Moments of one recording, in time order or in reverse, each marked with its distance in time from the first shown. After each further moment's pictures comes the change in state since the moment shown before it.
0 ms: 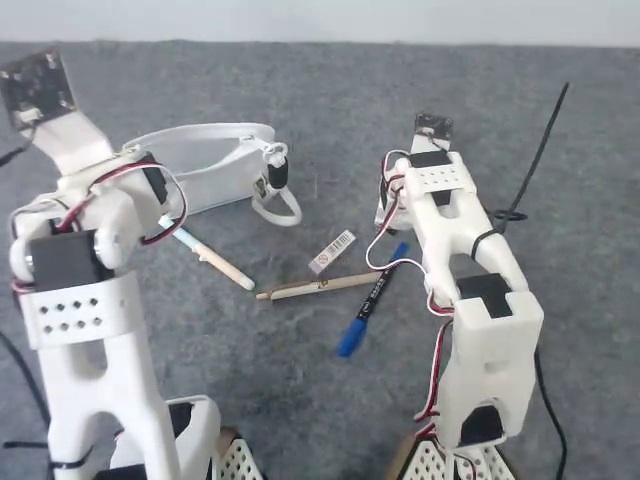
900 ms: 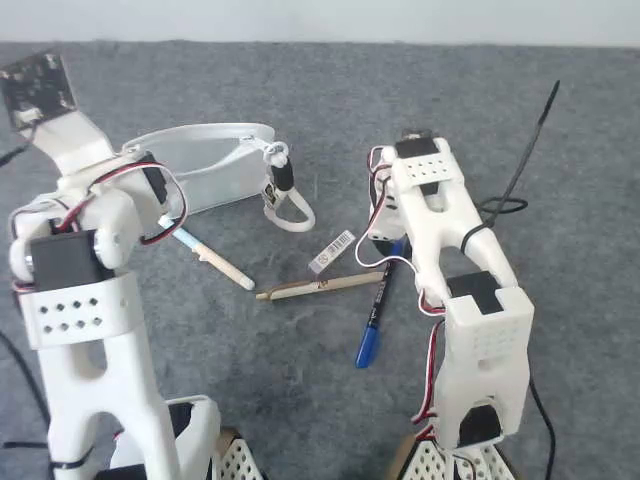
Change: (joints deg) left arm 0.0 0.0 0.0 0.0 0.0; right arm -2.4 1.2 -9.5 19.8 -0.4
